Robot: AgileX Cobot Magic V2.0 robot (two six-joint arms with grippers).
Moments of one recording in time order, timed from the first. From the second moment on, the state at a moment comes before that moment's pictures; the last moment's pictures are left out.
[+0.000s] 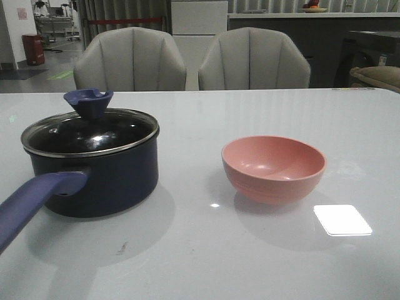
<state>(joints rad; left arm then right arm) -0.37 0.06 -0.43 -0.02 0.61 0.01 0.31 0.25 -0.18 0.38 0.08 -0.35</state>
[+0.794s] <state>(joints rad) 0.03 -0.01 0.01 -0.07 0.17 0.01 0.31 0.25 -0.18 0.38 0.08 -0.35</state>
